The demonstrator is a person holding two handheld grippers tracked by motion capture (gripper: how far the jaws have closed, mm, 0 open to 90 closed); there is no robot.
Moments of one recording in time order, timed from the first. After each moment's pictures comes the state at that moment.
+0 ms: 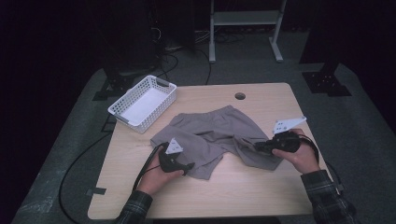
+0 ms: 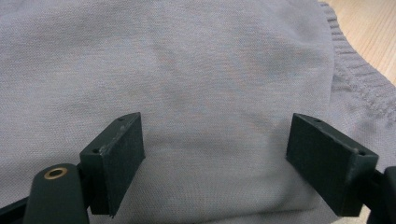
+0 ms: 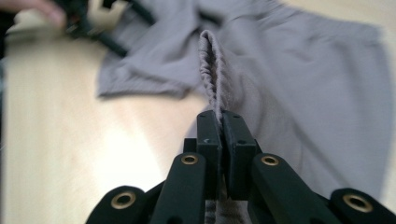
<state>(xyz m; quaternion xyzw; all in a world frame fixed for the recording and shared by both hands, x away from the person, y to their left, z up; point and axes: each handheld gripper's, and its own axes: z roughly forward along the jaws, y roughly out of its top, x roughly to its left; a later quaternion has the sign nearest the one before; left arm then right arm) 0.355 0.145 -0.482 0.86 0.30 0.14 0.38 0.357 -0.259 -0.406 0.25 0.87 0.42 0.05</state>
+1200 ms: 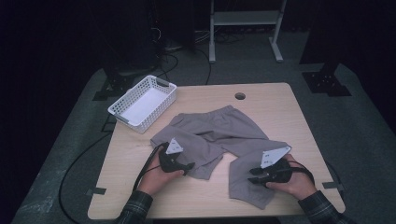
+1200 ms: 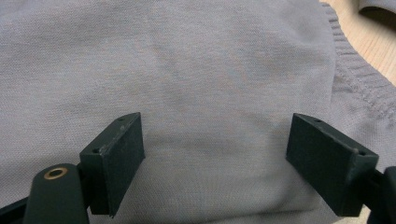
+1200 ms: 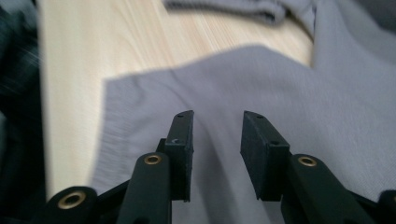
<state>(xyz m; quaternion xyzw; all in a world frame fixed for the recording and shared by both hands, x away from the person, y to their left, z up) 0.354 0.144 -0.482 0.86 0.30 0.15 0.38 0.303 -0.228 -0.450 0.17 0.92 0.34 0.06</state>
